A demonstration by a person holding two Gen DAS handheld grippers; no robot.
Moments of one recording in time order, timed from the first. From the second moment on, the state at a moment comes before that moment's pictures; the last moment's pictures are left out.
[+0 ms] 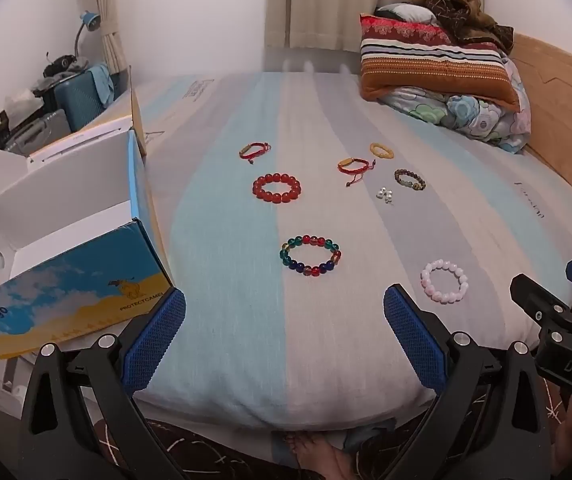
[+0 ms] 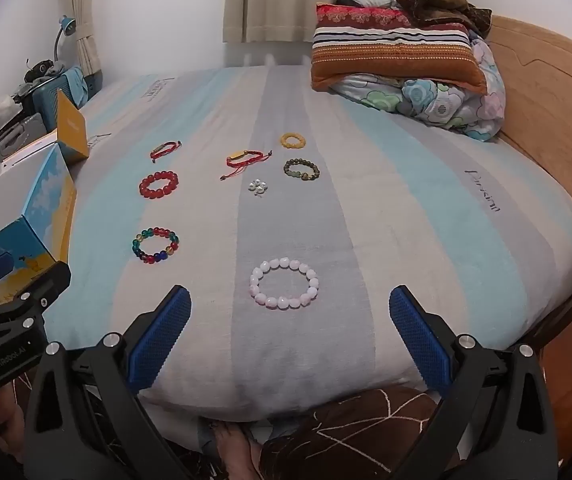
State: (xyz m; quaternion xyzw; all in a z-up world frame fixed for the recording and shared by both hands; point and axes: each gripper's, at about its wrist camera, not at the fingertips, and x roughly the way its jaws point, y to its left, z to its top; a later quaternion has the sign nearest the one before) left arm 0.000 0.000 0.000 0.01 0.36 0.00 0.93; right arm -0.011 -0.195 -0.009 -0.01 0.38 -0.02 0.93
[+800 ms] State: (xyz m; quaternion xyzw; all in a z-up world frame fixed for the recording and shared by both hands) left arm -0.003 0.004 0.003 0.00 0.37 0.01 0.93; right arm -0.015 -0.187 -0.003 -0.01 0.37 -0.01 0.93
